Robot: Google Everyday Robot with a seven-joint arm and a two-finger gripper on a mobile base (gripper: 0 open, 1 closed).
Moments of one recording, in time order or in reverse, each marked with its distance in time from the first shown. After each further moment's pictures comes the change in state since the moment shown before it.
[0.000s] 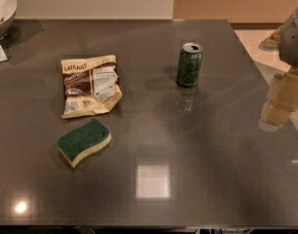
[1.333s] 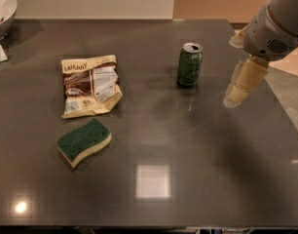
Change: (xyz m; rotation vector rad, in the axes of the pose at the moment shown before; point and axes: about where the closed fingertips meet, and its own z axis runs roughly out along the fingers) arm -0.039 -0.062 0.057 -0.033 -0.161 0.014
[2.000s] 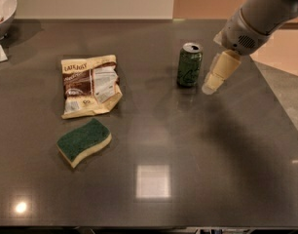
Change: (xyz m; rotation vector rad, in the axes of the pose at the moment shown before) arm -0.021 -0.051 0.047 0.002 -0.049 0.062
